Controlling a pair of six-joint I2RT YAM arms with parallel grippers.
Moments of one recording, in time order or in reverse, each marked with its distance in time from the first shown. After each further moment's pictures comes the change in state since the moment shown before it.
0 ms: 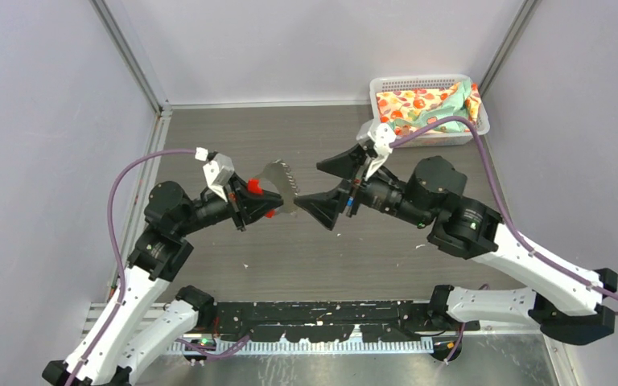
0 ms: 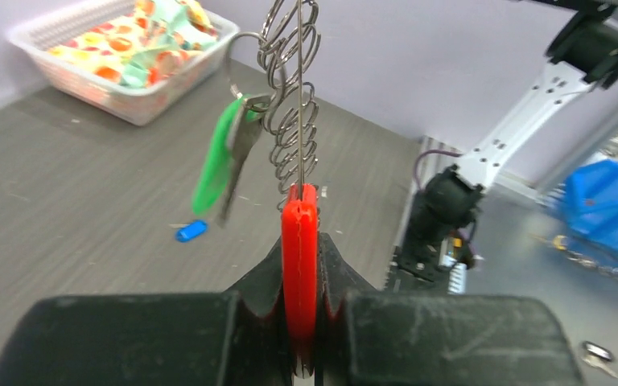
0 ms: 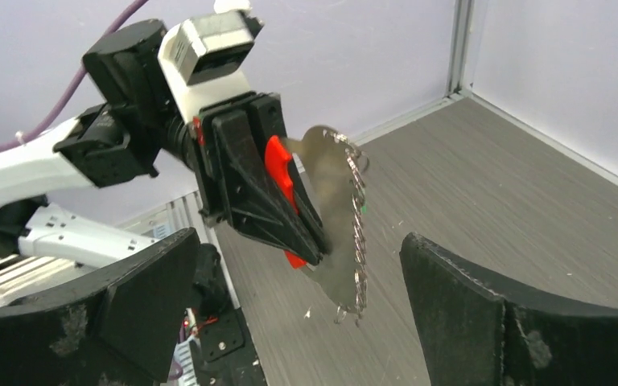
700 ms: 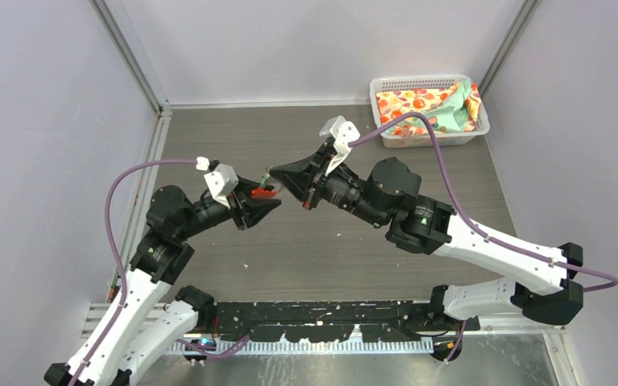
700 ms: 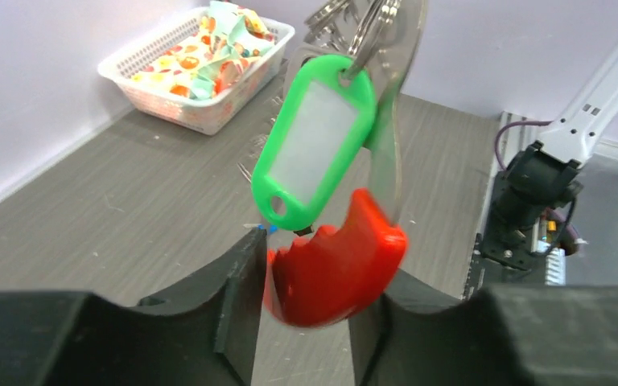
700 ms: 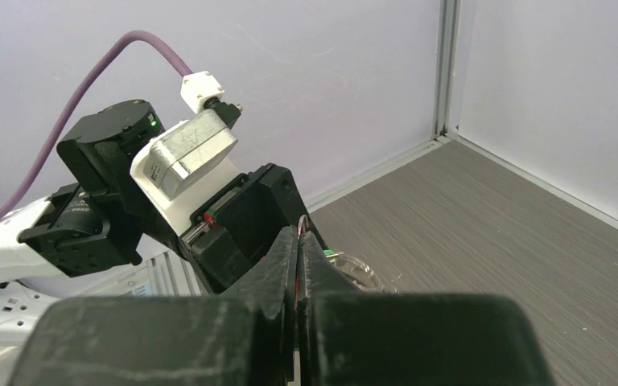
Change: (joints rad) left arm 0.005 -0.019 -0.042 0.023 -0.023 0.185; right arm 0.077 0.155 0.009 0.235 0.130 -0.020
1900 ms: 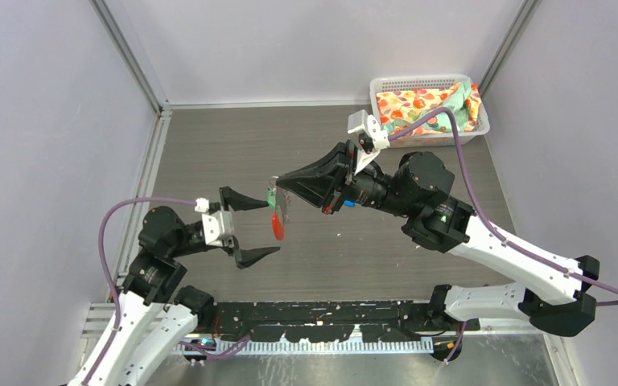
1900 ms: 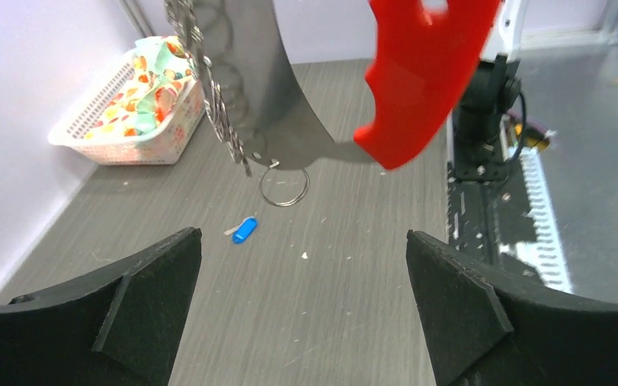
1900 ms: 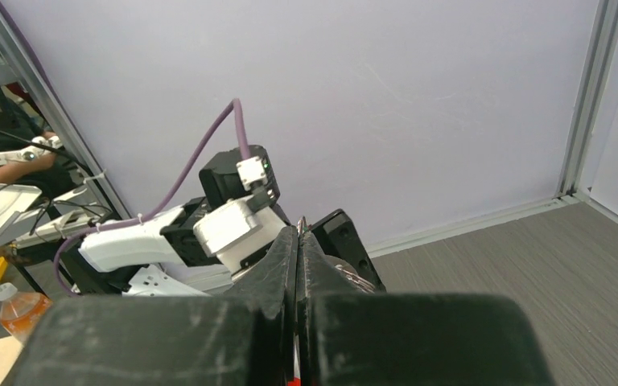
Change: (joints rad) left arm 0.013 -0.138 -0.062 -0.116 0.238 0.241; right arm -0.095 -0.083 -0.037 0.103 -0.379 0.126
